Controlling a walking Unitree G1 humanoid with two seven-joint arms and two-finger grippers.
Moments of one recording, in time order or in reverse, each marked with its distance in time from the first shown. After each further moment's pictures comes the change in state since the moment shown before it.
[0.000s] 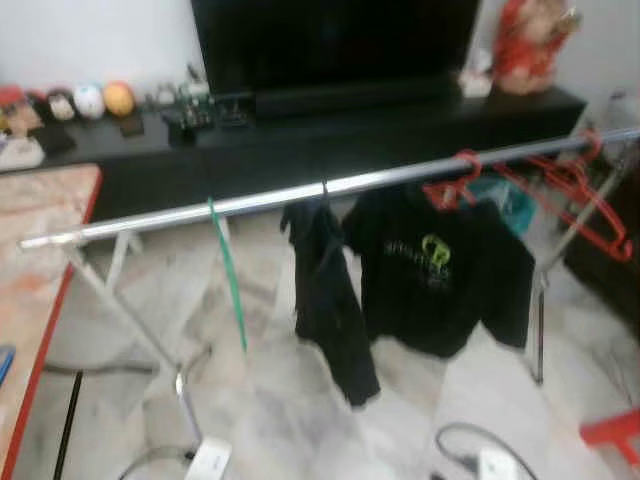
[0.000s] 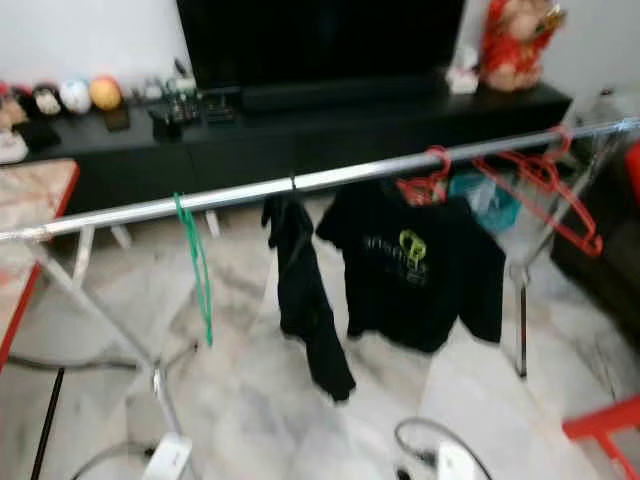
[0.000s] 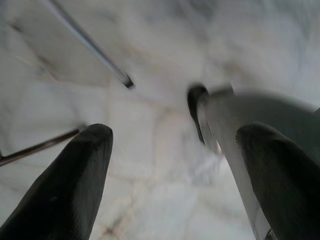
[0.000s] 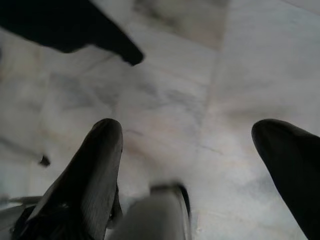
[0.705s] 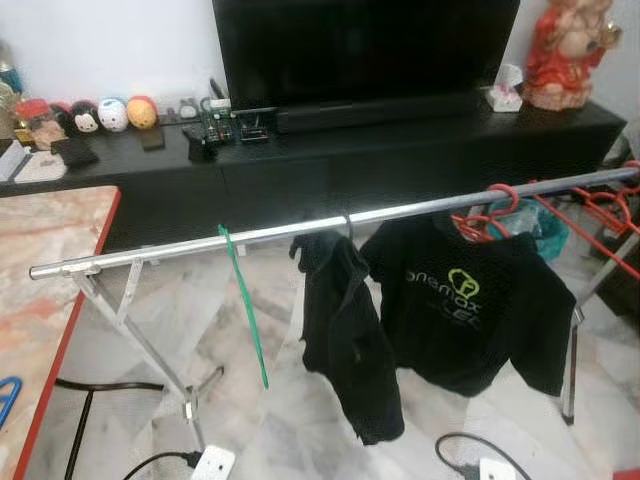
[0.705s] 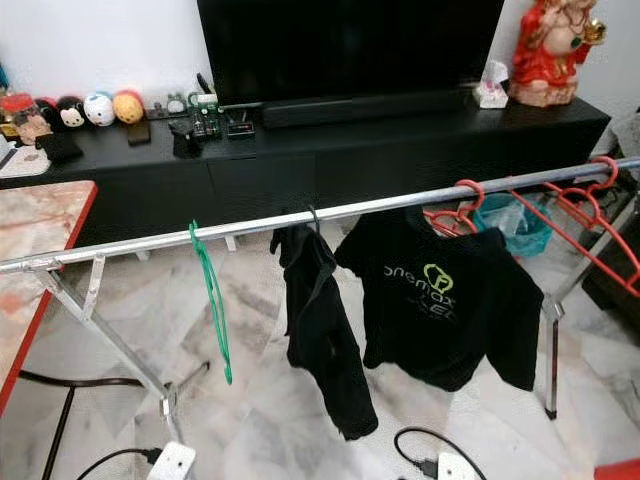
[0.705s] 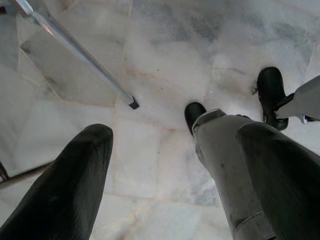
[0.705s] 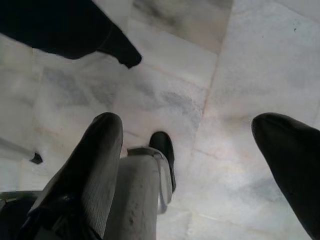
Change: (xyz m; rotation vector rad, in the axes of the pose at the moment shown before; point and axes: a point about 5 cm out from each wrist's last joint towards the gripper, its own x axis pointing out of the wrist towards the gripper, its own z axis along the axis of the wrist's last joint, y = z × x) left arm 0.001 -0.004 0.002 0.050 0.001 -0.017; right arm -0.003 -0.007 -0.010 -0.011 0.025 -0.018
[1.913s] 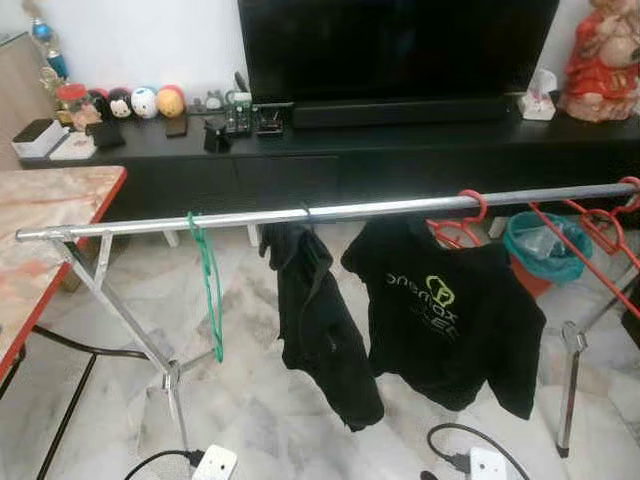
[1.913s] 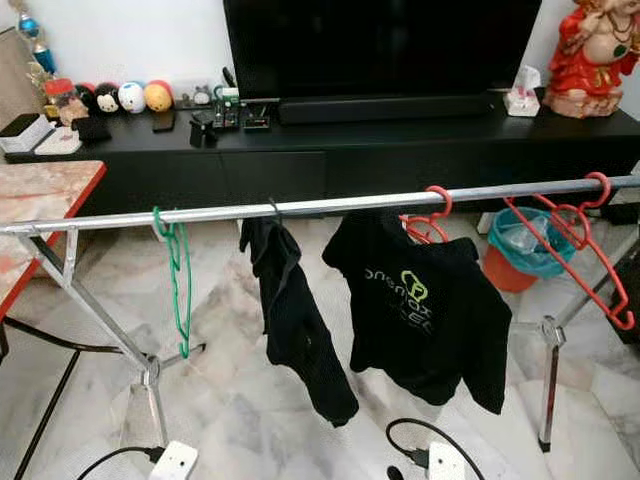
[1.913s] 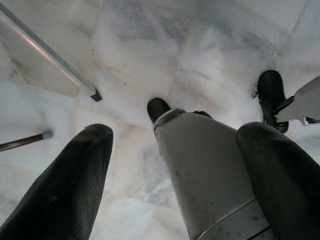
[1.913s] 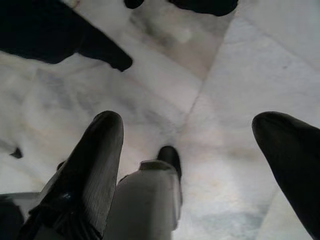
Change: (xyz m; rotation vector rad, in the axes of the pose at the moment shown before) left arm 0.000 -0.003 -0.001 0.012 0.004 -0.010; right arm 0.003 0.004 0.011 -0.007 -0.029 0.019
